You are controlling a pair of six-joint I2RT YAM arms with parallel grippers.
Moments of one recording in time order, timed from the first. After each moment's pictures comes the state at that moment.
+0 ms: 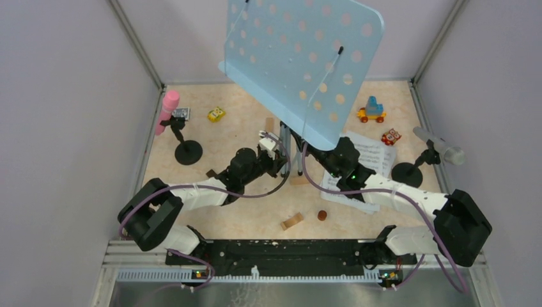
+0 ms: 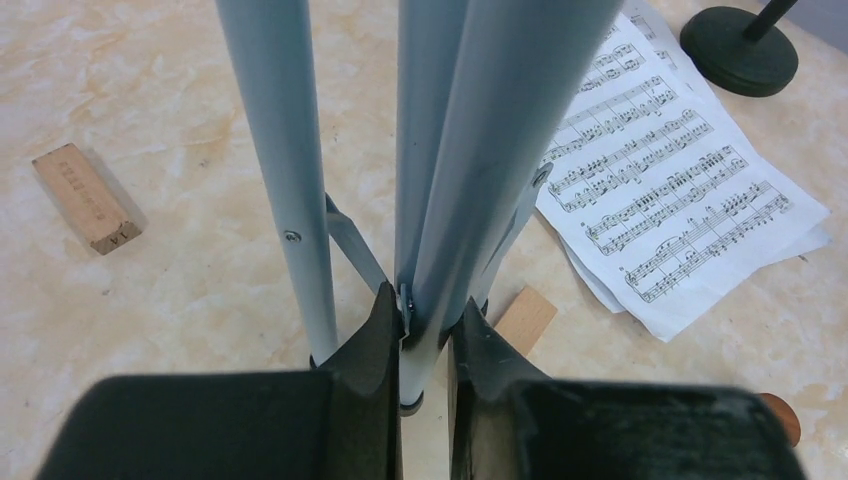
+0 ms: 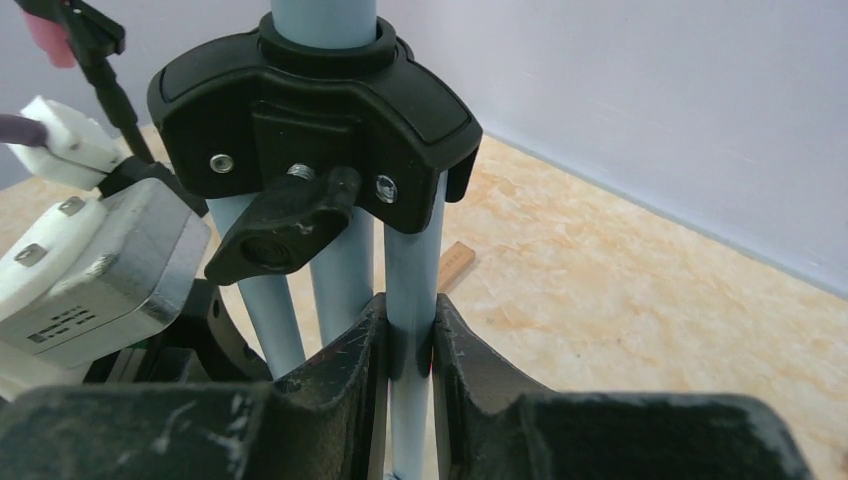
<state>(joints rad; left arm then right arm) -0.74 1.43 0.56 0.68 0.12 -0.14 0.82 1.24 0.70 0.59 0.14 -0.07</state>
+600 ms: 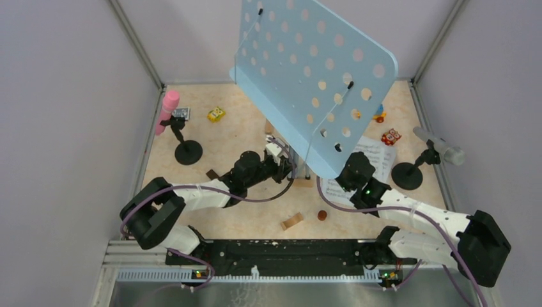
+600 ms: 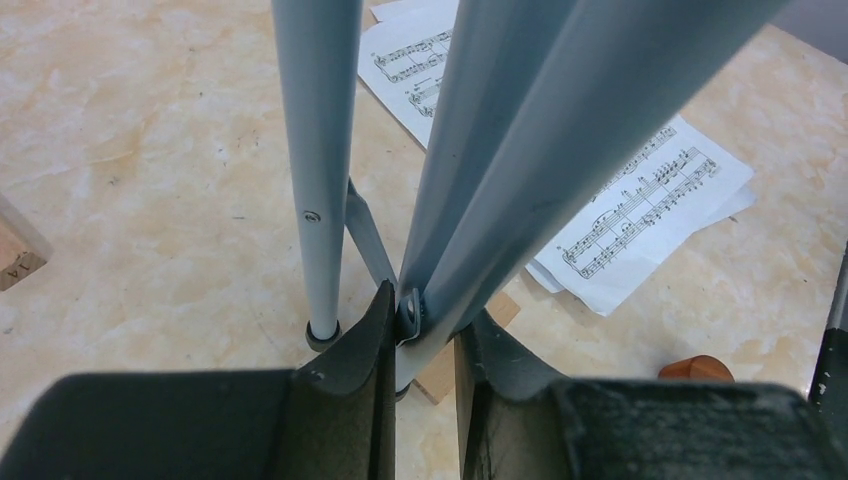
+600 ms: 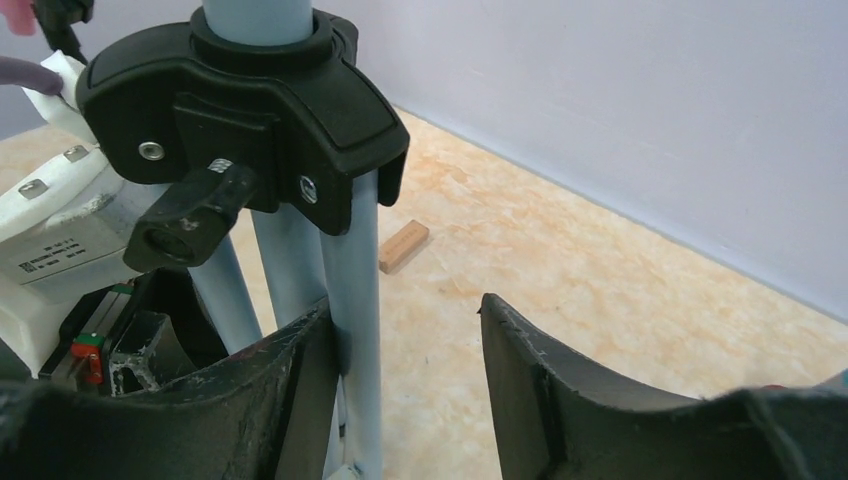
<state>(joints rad) -0.79 1.45 0.56 0.69 0.17 -0.13 0.84 1.03 0.55 0.56 0.22 -0.16</state>
